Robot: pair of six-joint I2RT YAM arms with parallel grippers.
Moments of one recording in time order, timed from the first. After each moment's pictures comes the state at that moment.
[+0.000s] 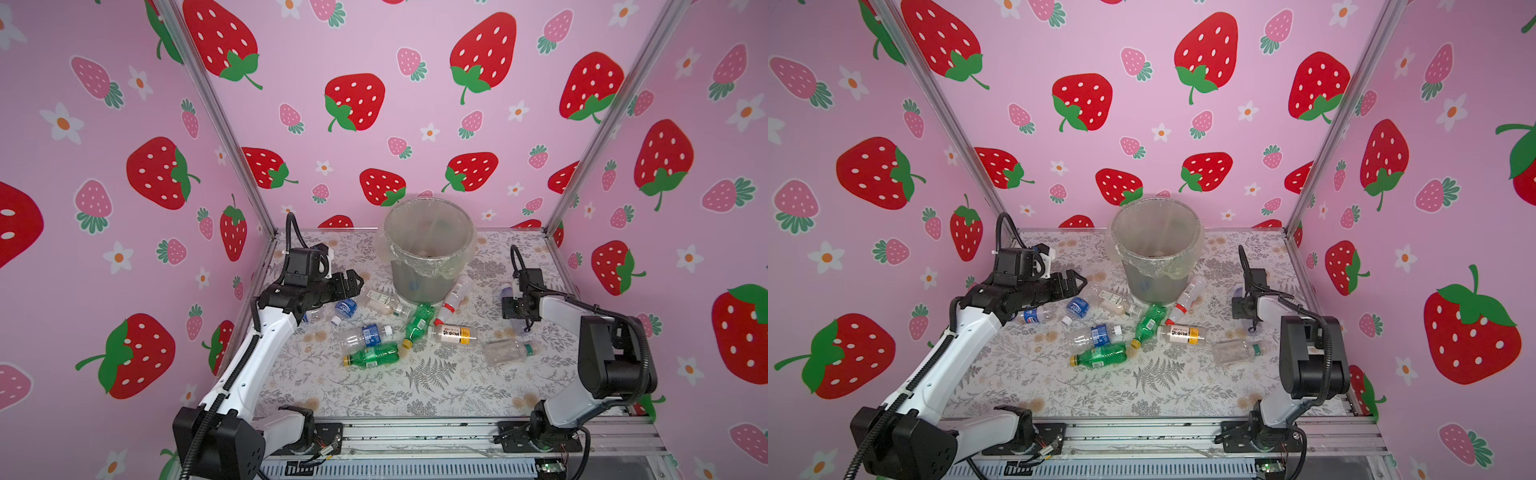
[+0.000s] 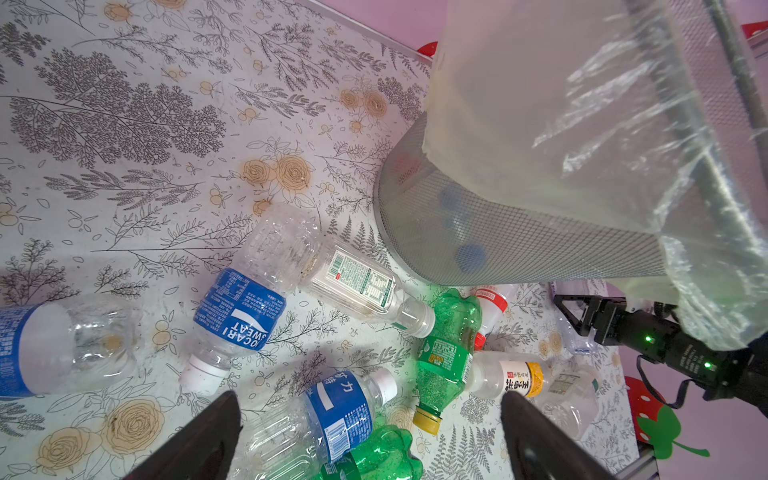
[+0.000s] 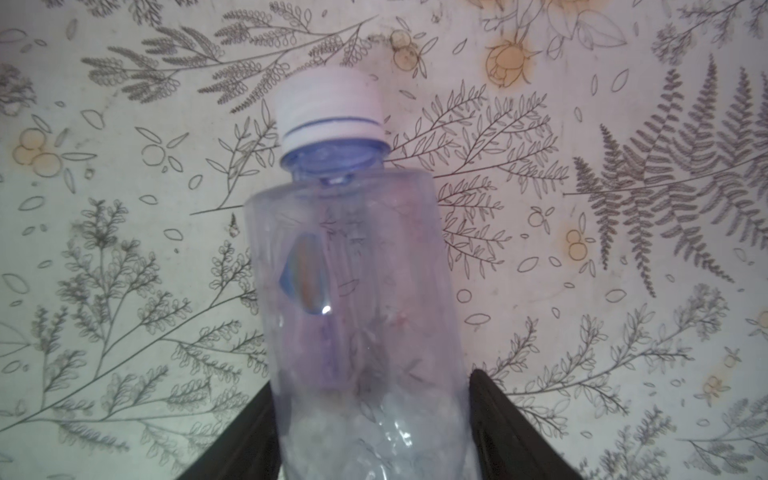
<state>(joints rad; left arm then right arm) -0.16 1.21 1.12 -0.69 0.30 -0.39 0.10 1.62 0.86 -0.31 0.12 -0.02</state>
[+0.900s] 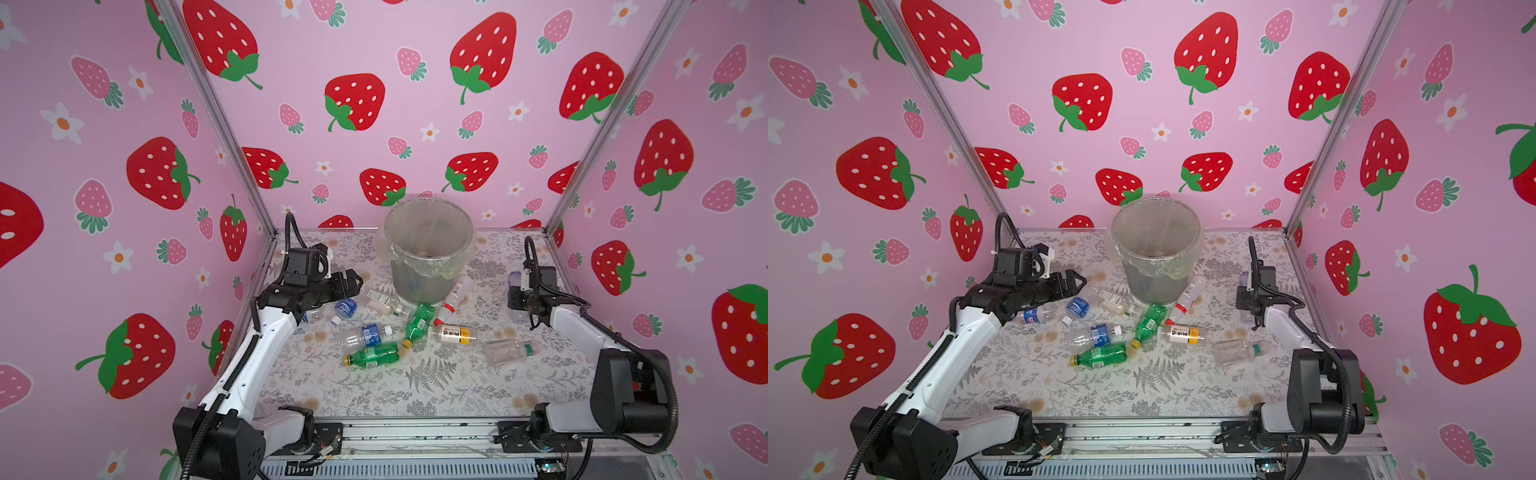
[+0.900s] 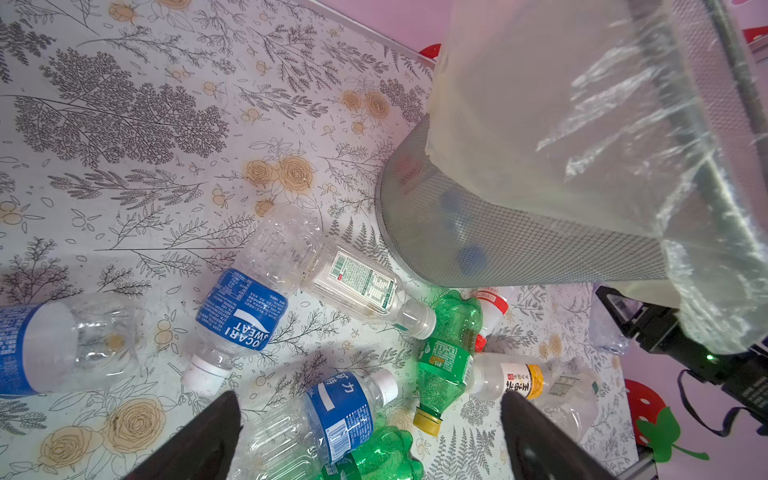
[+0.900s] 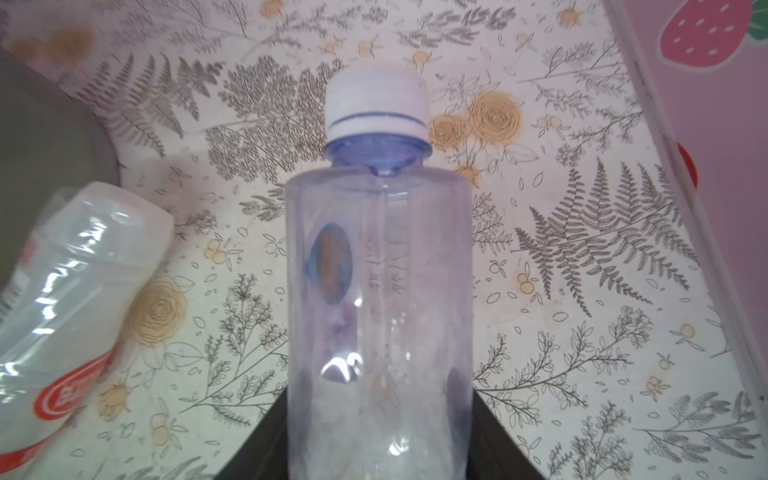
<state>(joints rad) -0.16 1.21 1.12 -0.69 0.30 -0.39 0.10 1.38 0.82 -0.25 0.06 0.08</state>
